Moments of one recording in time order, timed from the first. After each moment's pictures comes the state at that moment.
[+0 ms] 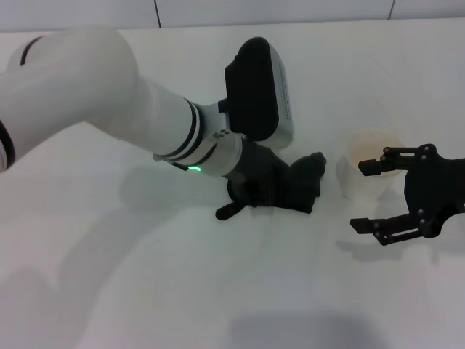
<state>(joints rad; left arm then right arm) -0.87 -2.10 1.91 0.76 2.06 0.84 -1.85 0.17 2.01 -1.26 -1.44 -1.87 -1.52 1.64</state>
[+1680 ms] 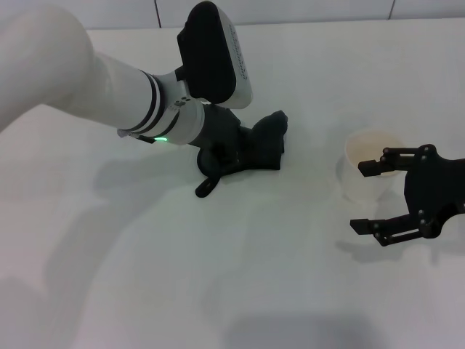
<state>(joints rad) -0.83 -2.09 1.71 0.76 2.19 0.82 -1.84 0.17 2.01 -1.26 -1.45 -1.87 -1.52 1.65</state>
